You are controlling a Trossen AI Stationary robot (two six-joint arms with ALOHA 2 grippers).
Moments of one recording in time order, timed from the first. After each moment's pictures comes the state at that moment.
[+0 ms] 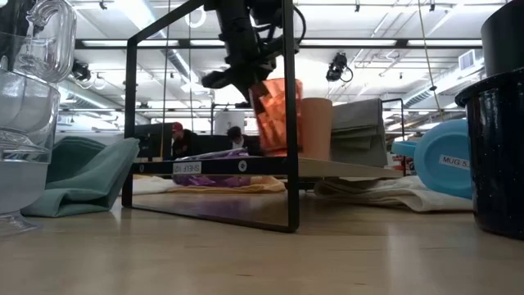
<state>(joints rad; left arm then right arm) 0.20 1.96 1.80 -1.06 -0.05 -0.81 -0.08 1.12 1.65 -1.03 0.00 0.20</state>
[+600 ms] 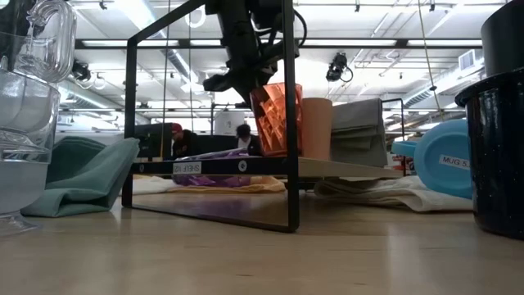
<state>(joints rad) 0.22 1.97 1.80 -1.06 -0.05 -0.77 -0.08 1.12 1.65 -1.02 0.00 0.18</state>
